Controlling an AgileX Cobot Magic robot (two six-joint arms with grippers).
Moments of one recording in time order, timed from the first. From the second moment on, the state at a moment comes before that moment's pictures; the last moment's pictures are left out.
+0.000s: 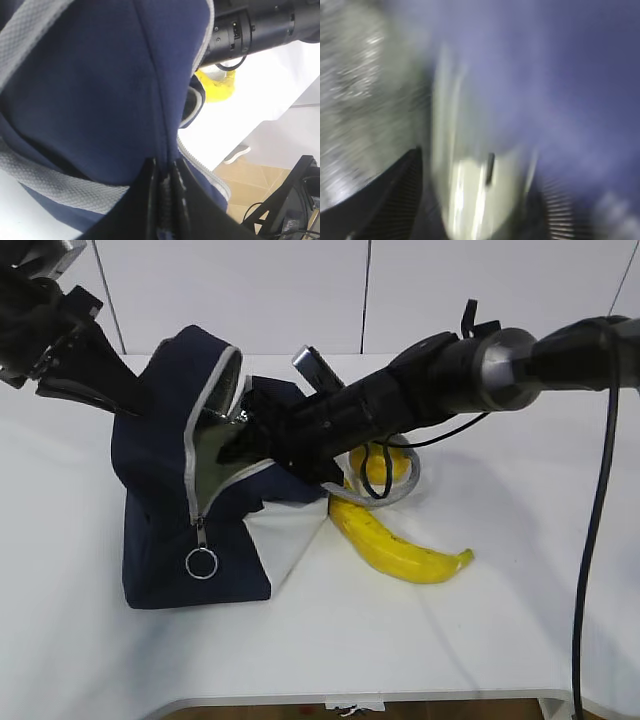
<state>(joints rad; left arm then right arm) -0.11 1.72 -1.37 -0.80 1.19 0.53 0.38 2.30 -1.66 1.29 0.78 -0.45</state>
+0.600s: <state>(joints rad) -0.11 1.72 -1.37 -0.77 1.19 0.53 0.37 2.32 -1.99 0.88 1.09 -0.22</state>
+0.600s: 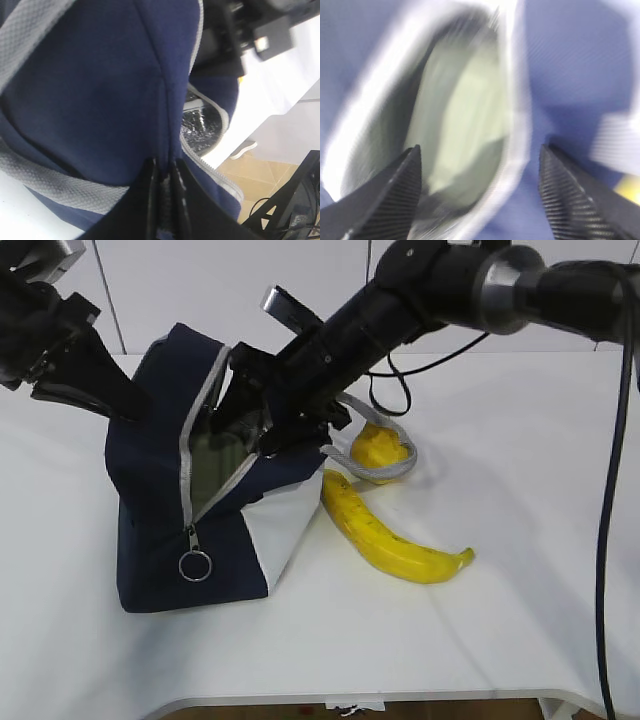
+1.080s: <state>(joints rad) -0.11 1.72 -1.37 -0.76 1.19 0.53 0.37 2.31 -2.34 0.48 1.23 0.00</state>
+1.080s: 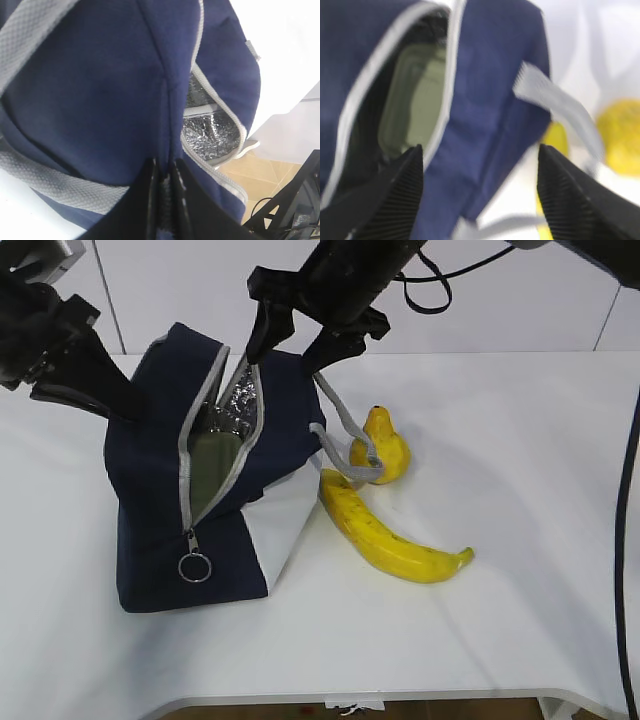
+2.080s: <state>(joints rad) -0.11 1.72 -1.37 -0.72 1.20 0.53 0.37 1.74 -1.56 0.29 1.24 -0.01</state>
